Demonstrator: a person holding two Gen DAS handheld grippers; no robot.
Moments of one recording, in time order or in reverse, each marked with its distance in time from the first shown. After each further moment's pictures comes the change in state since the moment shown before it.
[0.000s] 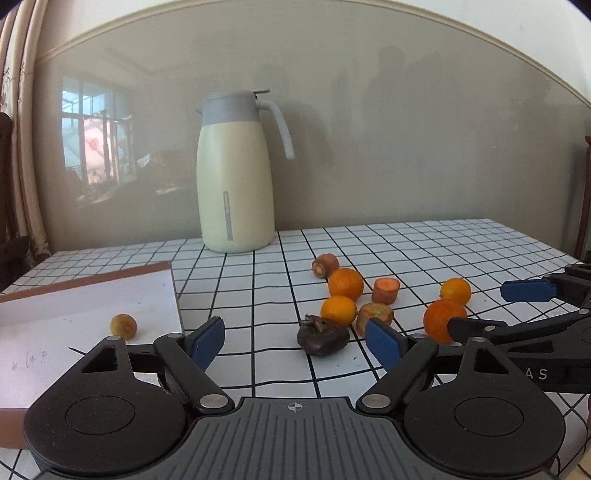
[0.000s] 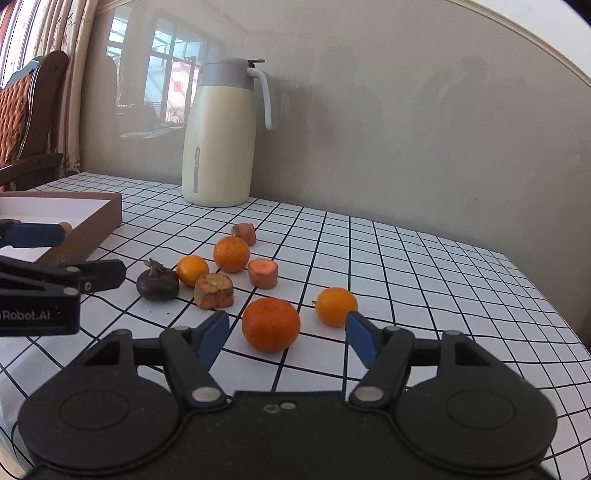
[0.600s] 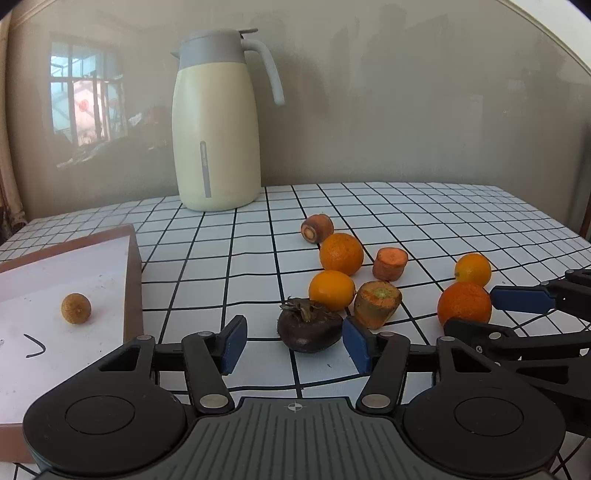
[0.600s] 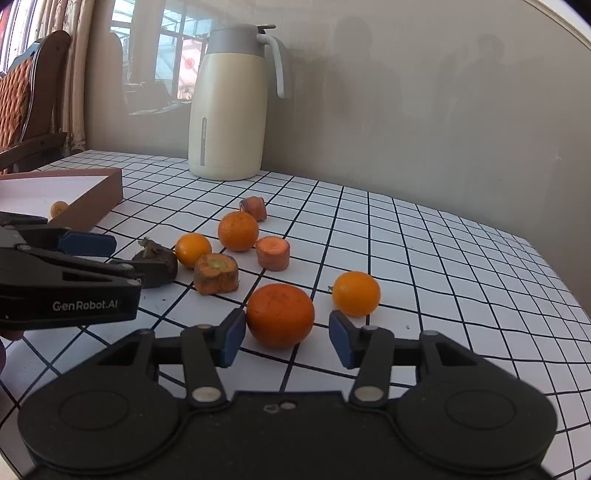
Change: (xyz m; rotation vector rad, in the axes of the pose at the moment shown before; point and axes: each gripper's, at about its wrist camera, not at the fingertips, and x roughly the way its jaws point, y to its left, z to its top) left arm 0.059 -0.011 0.004 -0.016 0.157 -0.024; right arm 0.031 -0.002 0.003 -0.005 0.086 0.054
